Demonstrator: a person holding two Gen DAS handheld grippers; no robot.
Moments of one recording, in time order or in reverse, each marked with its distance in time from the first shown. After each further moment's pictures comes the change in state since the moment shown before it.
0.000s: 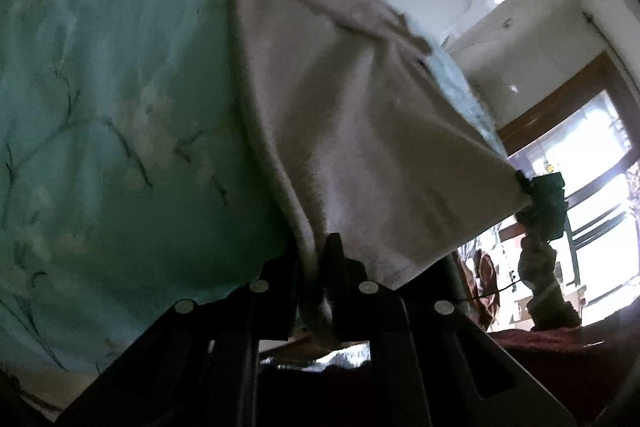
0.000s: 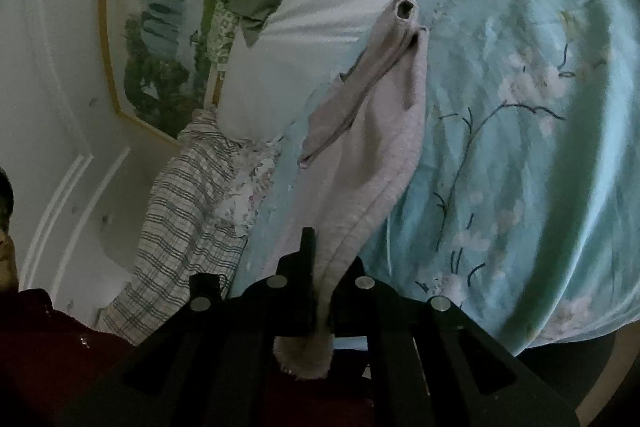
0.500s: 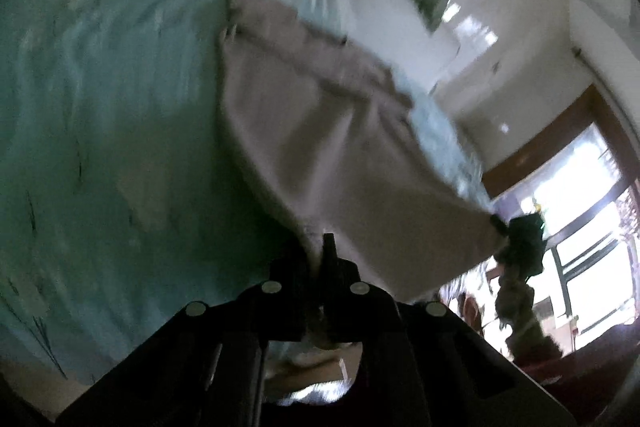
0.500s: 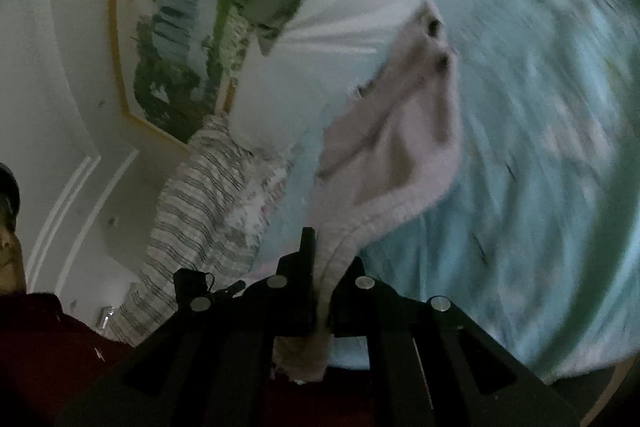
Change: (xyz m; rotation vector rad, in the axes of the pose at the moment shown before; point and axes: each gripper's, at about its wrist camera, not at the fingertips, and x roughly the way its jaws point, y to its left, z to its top) left arm -0.049 -0.025 0.029 -0.023 -0.215 -0.048; right arm 0.004 0.024 0.038 -0.039 -0.034 0.041
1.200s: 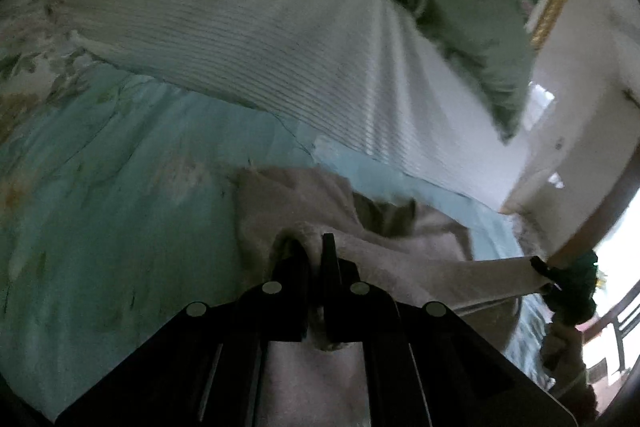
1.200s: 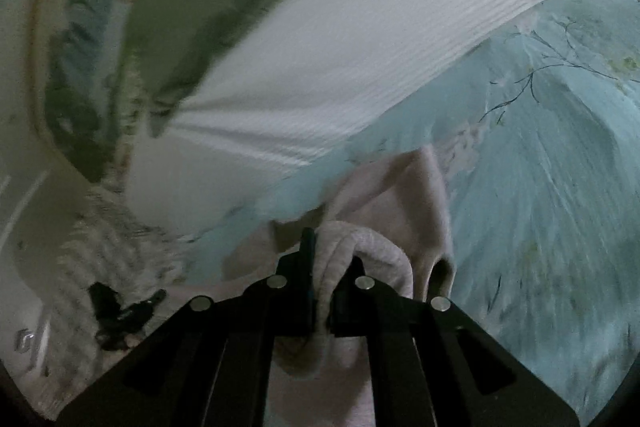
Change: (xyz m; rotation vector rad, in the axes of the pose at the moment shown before) left arm 0.128 0.033 0.291 0.018 -0.240 0.241; right arm 0.176 -0.044 0.261 -0.078 -0.080 -0.369
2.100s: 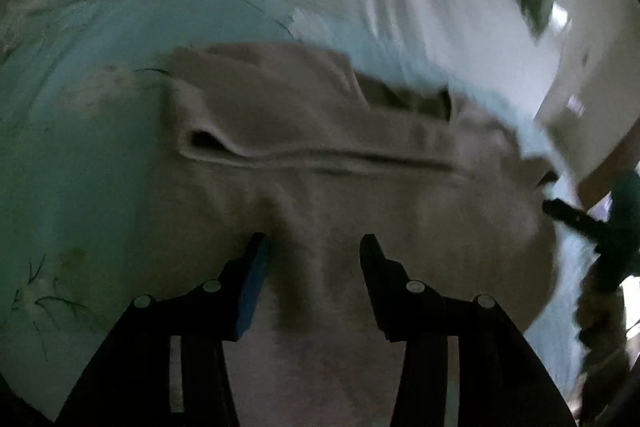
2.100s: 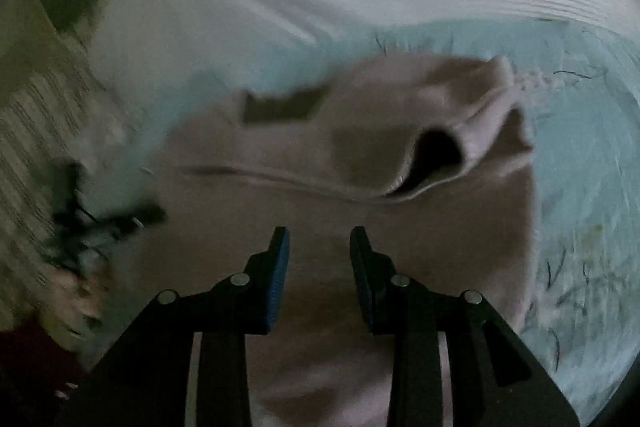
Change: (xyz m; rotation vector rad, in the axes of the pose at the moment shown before) left arm 0.119 -0.034 -0.086 0.174 0.273 0.102; right arm 0.074 0.042 -0.074 -0.376 0.324 -0.208
